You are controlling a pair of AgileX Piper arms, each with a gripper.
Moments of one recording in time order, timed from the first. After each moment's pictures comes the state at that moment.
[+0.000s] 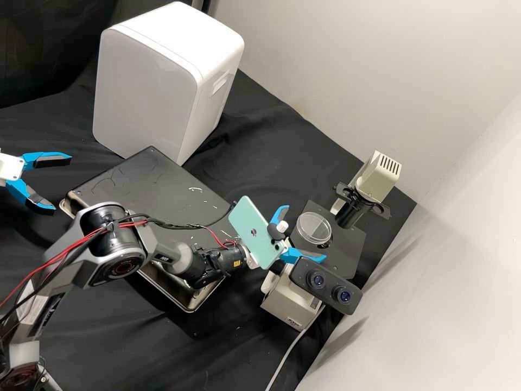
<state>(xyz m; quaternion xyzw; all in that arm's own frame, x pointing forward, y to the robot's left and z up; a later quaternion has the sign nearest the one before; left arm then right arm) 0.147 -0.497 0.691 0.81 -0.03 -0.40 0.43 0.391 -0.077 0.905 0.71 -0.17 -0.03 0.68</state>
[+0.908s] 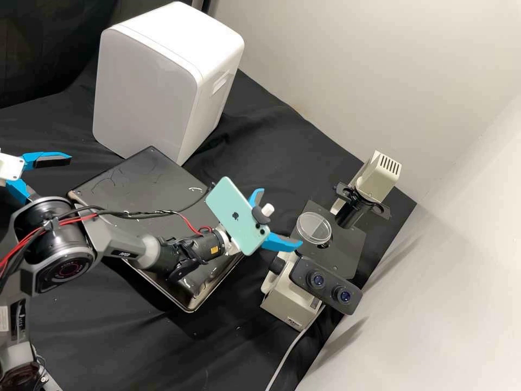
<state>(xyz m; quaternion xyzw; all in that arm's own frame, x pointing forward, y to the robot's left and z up) 0.147 -0.497 0.691 0.81 -0.03 -0.40 0.43 0.347 -0.012 0.909 0.73 -0.12 0.00 0.67</state>
